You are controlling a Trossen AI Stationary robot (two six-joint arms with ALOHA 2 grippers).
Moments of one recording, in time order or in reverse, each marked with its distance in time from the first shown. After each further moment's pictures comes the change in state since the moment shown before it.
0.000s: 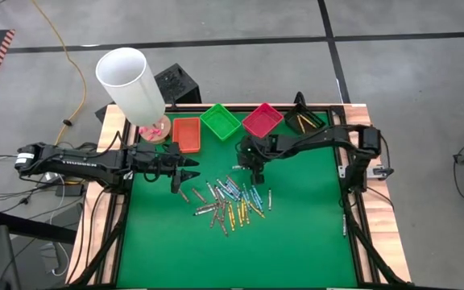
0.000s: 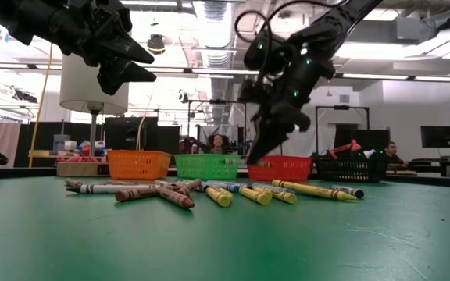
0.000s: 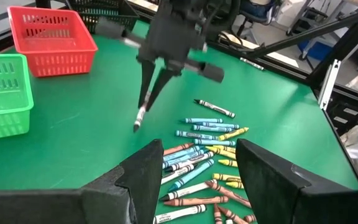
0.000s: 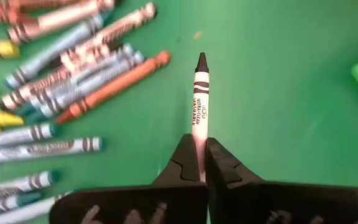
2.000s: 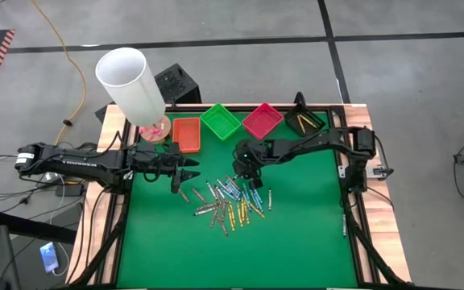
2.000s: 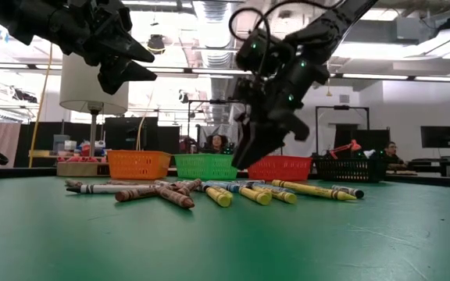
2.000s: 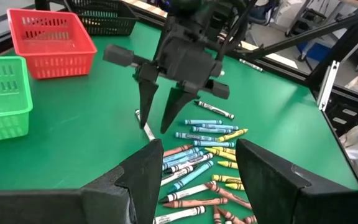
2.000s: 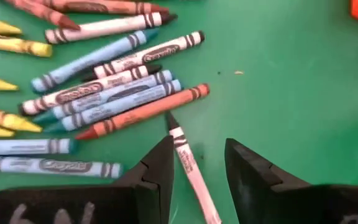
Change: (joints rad) left arm 0.000 0.000 0.000 0.005 0.001 0.003; right arm 0.048 0.079 0.021 0.077 -0.033 -0.168
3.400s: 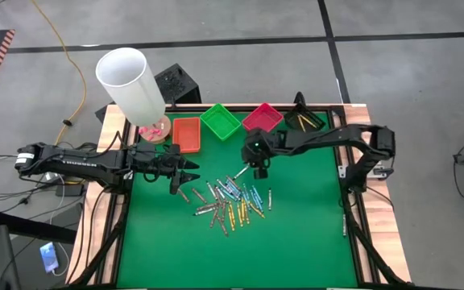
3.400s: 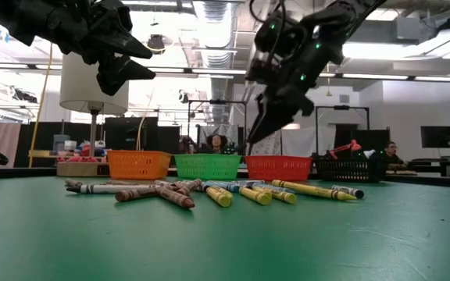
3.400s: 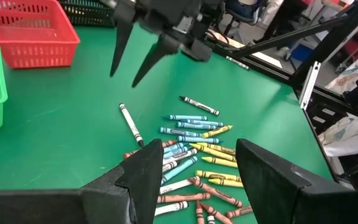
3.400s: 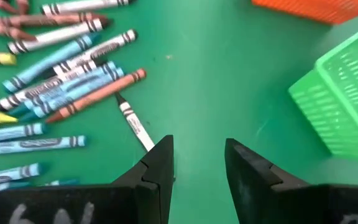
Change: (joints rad) left arm 0.000 0.000 0.000 0.002 0.060 -0.052; right arm -0.054 -0.176 -0.054 -0.068 0.086 0.082
